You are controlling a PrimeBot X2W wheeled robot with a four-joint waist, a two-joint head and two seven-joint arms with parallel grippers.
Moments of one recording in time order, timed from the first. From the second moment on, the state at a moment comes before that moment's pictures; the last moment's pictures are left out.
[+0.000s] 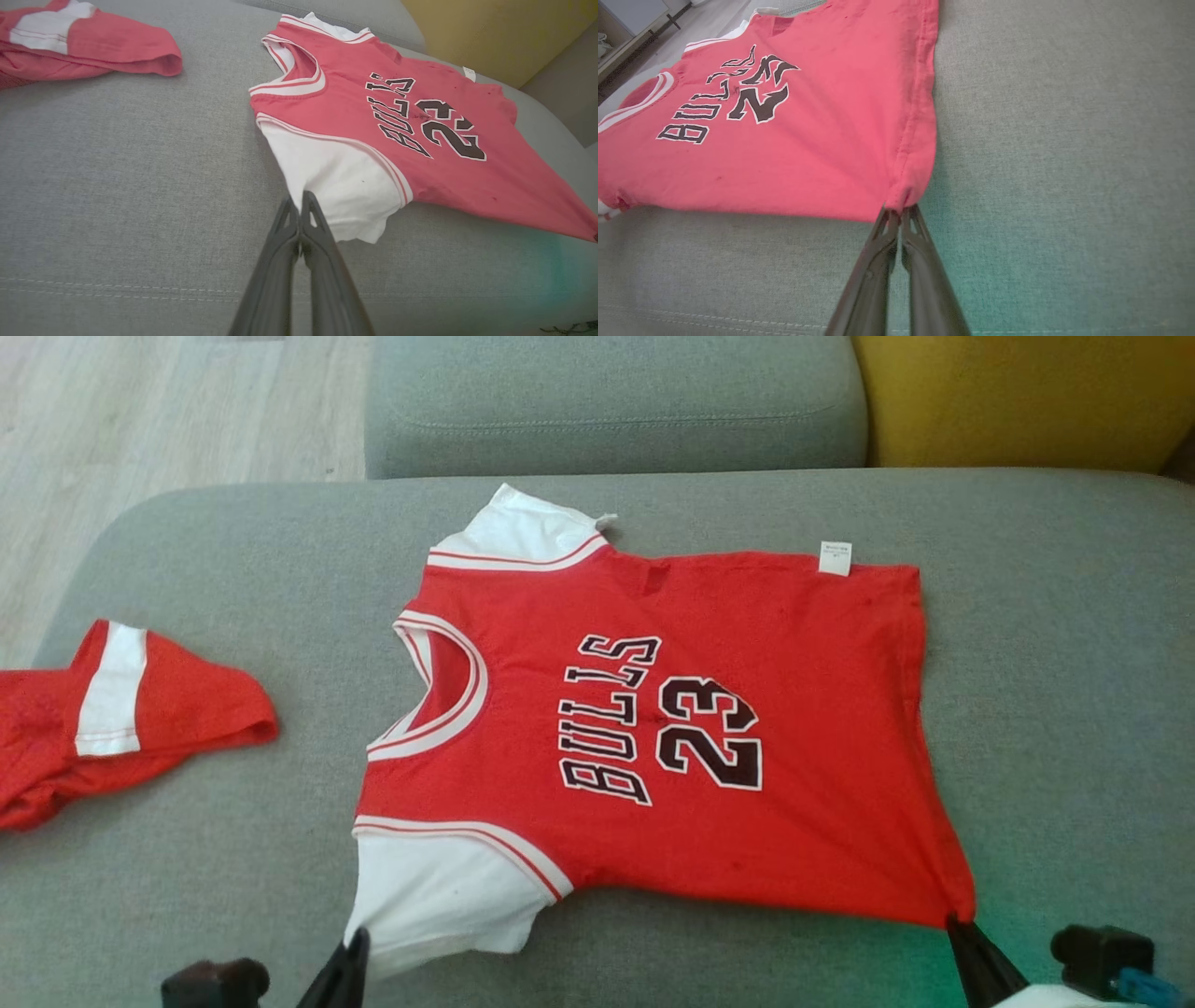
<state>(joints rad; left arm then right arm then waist) 0.43 0.17 -0.19 -0.28 -0.38 0.12 0.20 0.29 -0.07 -0.02 0.09 0.27 0.12 0.19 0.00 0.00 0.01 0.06</state>
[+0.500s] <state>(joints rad) 0.24 0.19 -0.15 -0.27 -0.58 0.04 0.33 0.25 -0.04 -0.04 -0.04 0.25 0.12 0.47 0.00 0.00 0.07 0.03</state>
